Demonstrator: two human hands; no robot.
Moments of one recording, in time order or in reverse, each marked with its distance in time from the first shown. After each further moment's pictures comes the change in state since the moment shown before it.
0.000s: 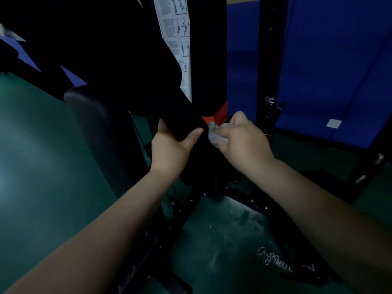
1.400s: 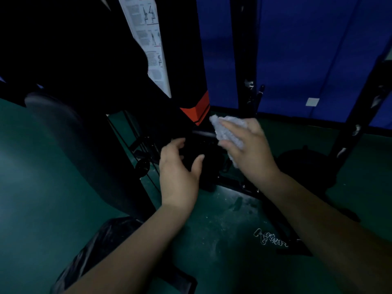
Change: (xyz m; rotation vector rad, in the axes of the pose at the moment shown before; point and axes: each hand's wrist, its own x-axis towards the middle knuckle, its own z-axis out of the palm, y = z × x) left_hand -0.059 -0.037 0.039 0.139 -0.034 0.158; right_hand -0.060 0.034 0.009 0.496 0.216 0.213
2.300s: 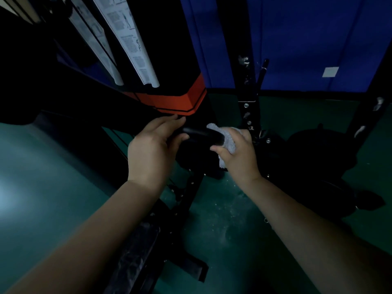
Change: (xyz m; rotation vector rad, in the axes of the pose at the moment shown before) left_hand 0.048 0.012 0.015 0.419 -0.092 0.448; right_hand -0.011 0.082 0.032 0.246 -0.006 0.284
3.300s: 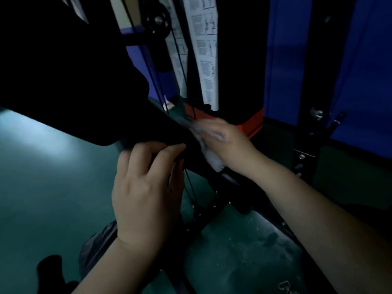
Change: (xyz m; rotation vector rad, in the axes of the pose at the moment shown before) left_hand -0.009 0.028 -0.066 0.484 0.379 -0.211; right_hand 0.095 -0.135 0.049 0.244 -0.782 -0.326
